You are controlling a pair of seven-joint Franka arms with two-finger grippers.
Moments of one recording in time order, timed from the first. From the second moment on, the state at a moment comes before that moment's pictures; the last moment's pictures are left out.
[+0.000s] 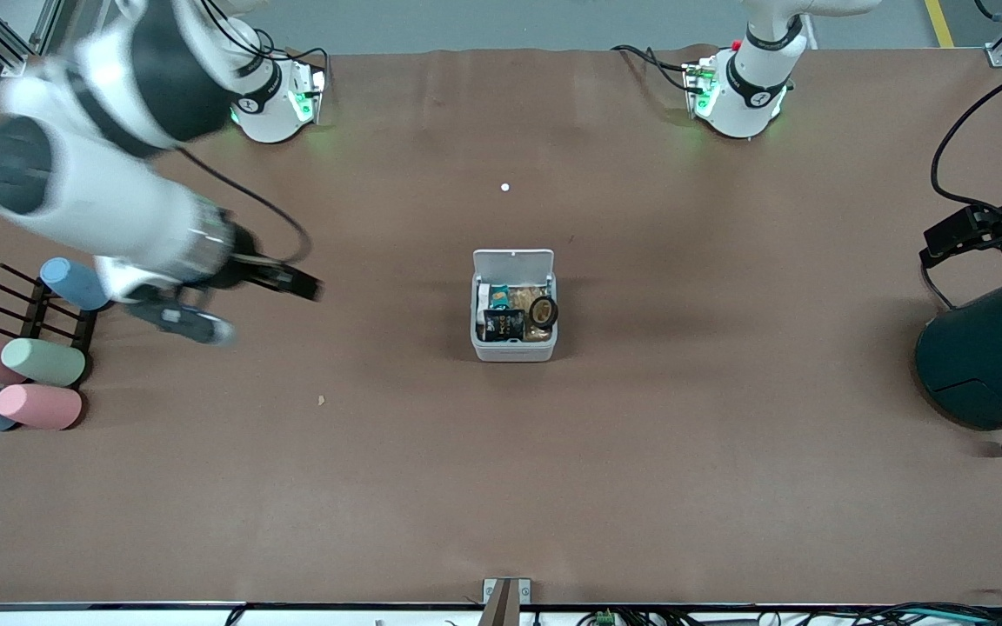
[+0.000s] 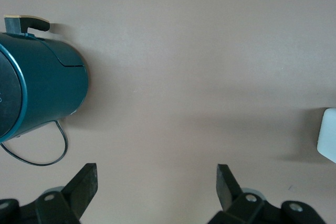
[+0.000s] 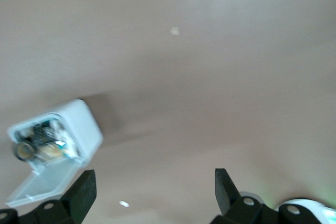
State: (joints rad) left arm -0.12 0.10 0.12 -1.45 0.01 1.55 -0.07; right arm 0.18 0.22 0.04 -1.41 0.19 1.47 0.52
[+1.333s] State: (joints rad) left arm -0.13 0.10 0.12 -1.44 0.01 1.55 -0.07; right arm -0.04 0.05 0.06 -1.48 0.02 1.40 -0.01
